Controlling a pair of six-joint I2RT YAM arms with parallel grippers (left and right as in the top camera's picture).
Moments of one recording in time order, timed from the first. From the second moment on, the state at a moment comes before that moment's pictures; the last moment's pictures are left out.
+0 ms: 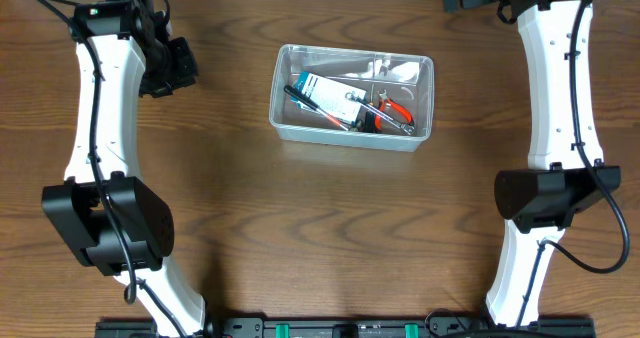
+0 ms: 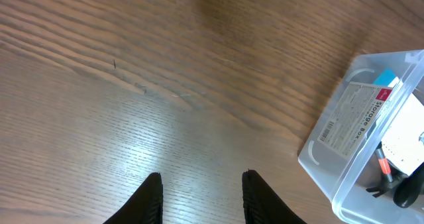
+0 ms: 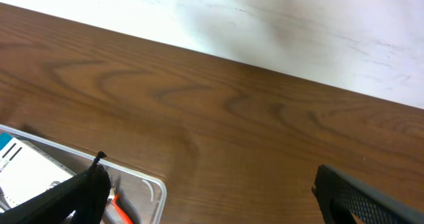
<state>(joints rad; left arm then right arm) 0.10 1.96 1.93 -1.27 0.09 -0.25 0.10 2.21 2.58 -1.19 0.02 -0.13</state>
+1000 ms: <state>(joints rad) 0.10 1.96 1.93 -1.27 0.09 -0.25 0.14 1.67 2.57 -1.24 0.02 -0.13</state>
